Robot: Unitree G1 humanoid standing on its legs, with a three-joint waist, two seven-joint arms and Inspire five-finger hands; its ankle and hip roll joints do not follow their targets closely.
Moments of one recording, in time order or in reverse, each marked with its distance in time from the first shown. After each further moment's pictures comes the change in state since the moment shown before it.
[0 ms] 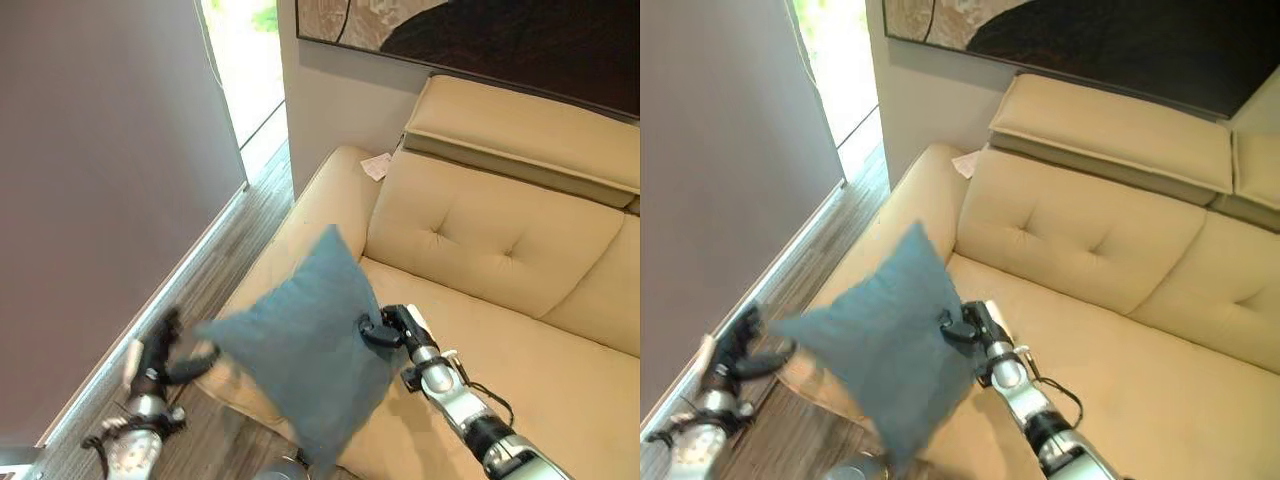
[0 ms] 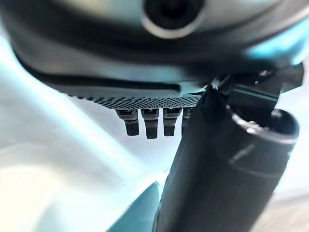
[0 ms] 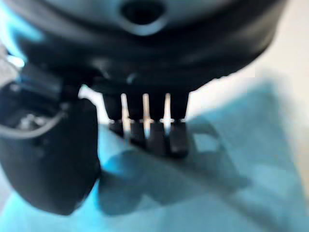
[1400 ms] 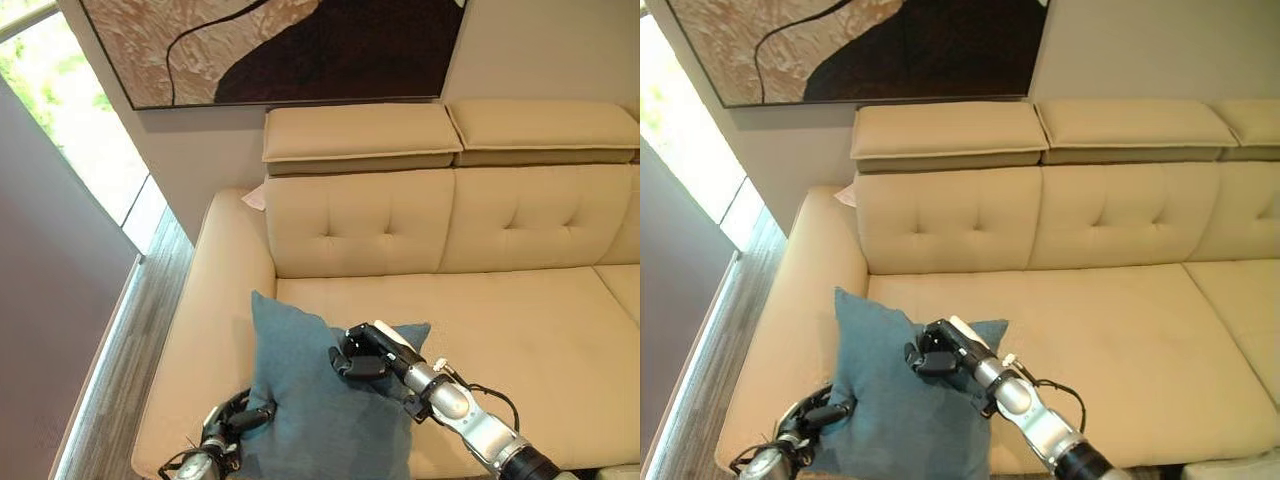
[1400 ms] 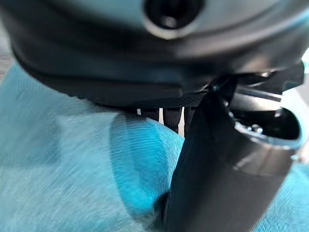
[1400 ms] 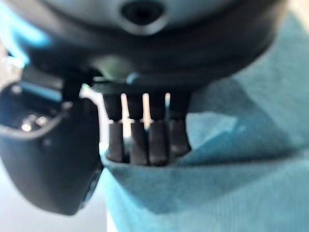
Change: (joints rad) left arm -0.159 -0.177 -0.480 0.754 -0.313 0.205 -0.265; right arm 0.150 -0.197 0.136 -0.500 0.078 0.031 0.238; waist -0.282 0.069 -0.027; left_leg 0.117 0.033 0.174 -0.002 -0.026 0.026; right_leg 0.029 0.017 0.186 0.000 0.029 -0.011
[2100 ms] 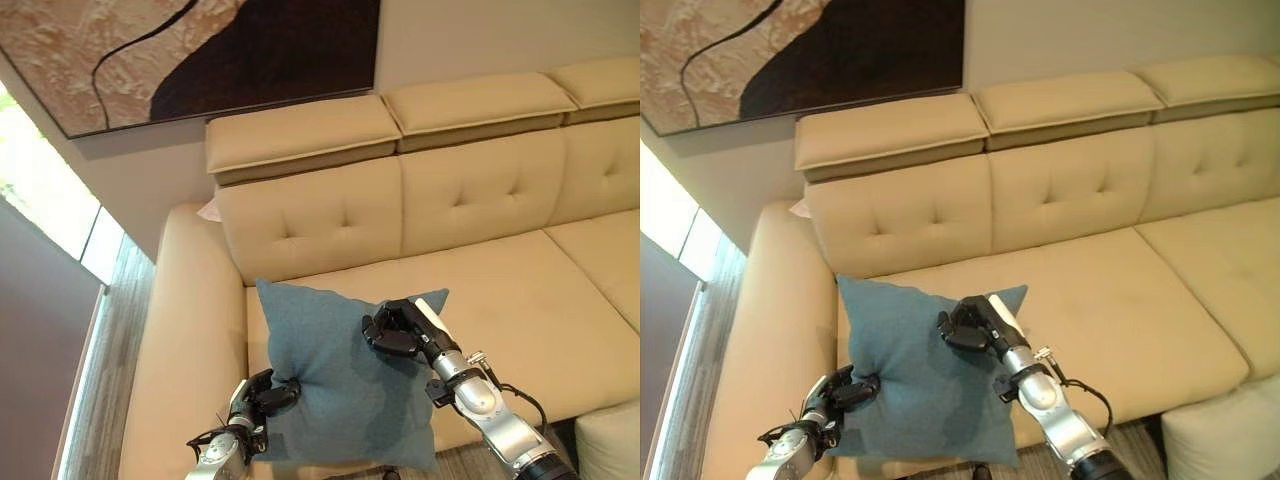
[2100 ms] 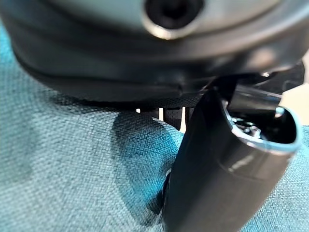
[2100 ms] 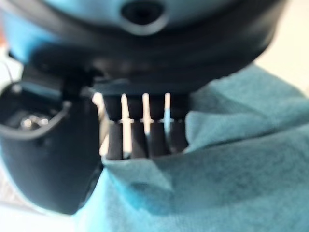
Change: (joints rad) left arm 0.005 0.023 -0.135 -0.301 -0.020 0.000 0.101; right arm 0.057 -0.007 -0.196 -0.073 -0.034 0.001 -0.117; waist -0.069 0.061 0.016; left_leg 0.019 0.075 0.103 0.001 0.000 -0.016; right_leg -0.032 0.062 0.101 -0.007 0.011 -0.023
